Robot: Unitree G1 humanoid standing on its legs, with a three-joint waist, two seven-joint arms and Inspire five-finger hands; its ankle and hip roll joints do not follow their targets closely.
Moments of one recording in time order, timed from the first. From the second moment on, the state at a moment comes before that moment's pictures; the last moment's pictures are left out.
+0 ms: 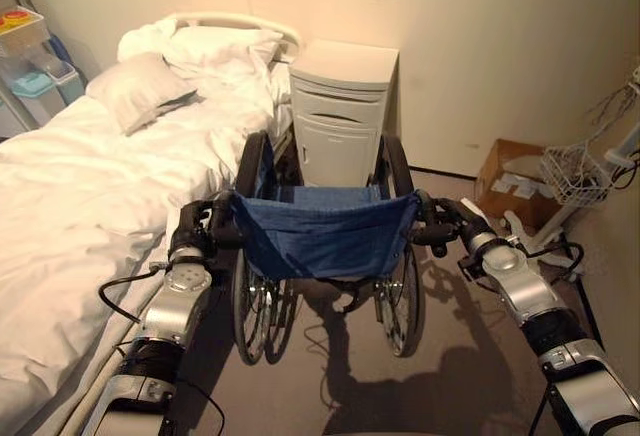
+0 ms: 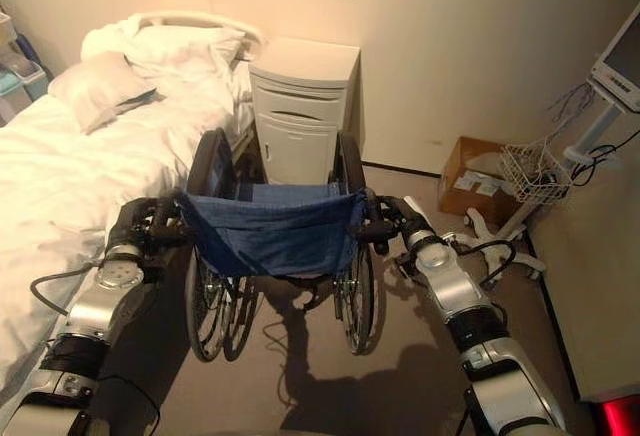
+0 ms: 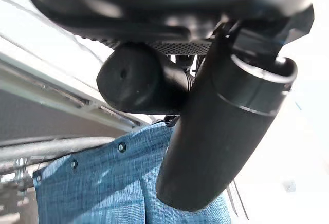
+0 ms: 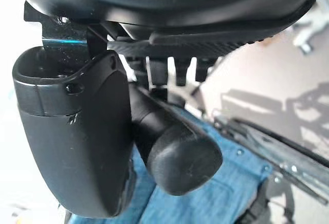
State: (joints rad) left arm -0.30 0.54 -0.05 0.32 -0.23 0.34 0.29; right arm -0.48 -0.53 0.28 0.43 0.13 0.33 0.08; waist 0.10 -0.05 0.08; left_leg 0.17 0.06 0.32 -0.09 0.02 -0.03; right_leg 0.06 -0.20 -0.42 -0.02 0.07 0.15
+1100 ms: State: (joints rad) left arm -0.34 0.75 0.03 0.66 -1.37 0.52 -0.11; right arm -0.59 -0.74 0.18 0.71 0.80 0.53 0.43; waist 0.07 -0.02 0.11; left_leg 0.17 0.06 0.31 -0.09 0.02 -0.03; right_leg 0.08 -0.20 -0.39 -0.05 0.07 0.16
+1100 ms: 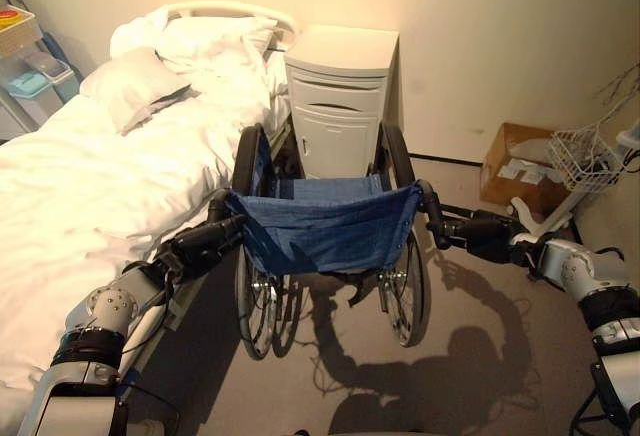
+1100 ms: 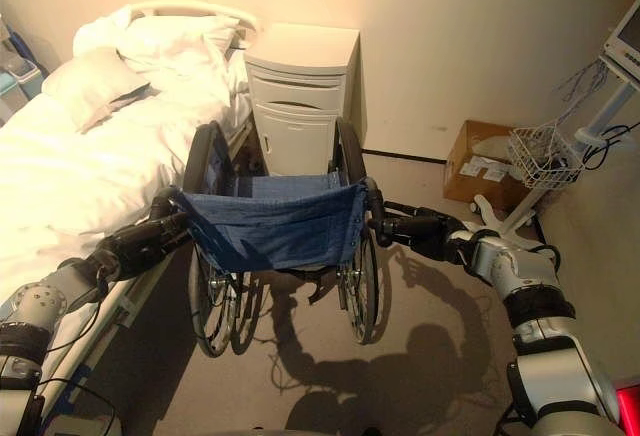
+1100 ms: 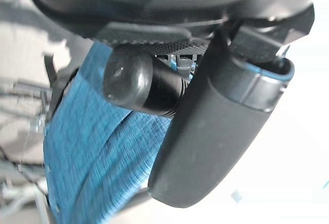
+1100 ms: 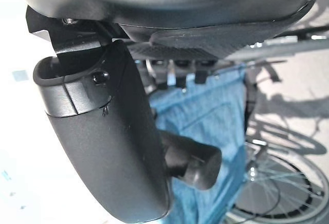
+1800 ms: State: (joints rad) left arm -0.18 0.52 0.28 0.74 -1.66 0.52 -0.30; right arm -0.32 -0.80 -0.07 0.90 0.85 0.66 0.46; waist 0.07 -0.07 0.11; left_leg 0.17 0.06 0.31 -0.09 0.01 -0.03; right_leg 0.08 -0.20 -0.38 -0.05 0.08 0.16
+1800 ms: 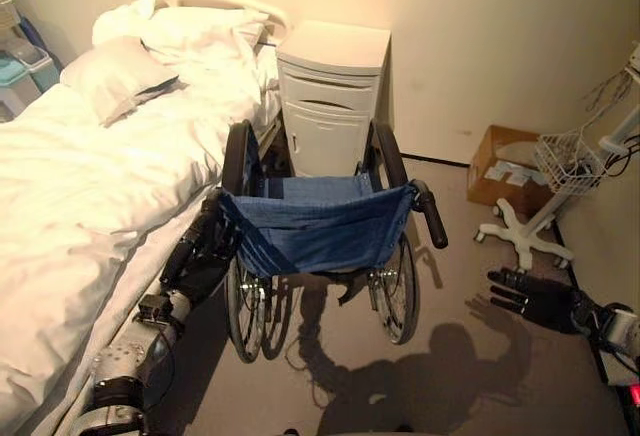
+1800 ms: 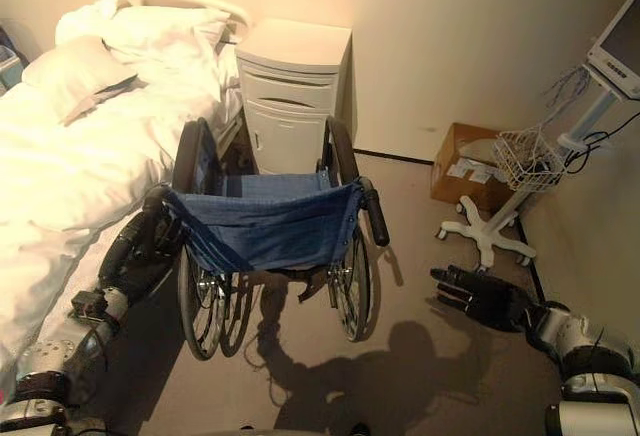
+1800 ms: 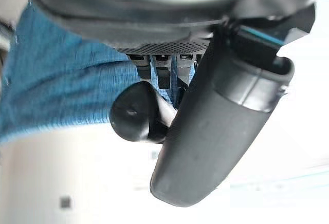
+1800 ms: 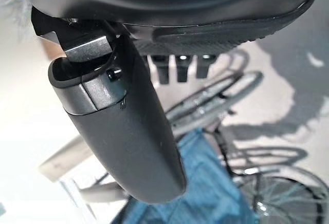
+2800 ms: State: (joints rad) left arm 0.03 0.21 0.13 0.89 -1.37 0.45 -1.07; right arm -0.12 -0.45 -0.15 0.98 0.63 0.61 0.53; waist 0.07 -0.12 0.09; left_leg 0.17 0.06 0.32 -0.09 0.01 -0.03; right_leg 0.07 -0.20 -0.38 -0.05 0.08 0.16
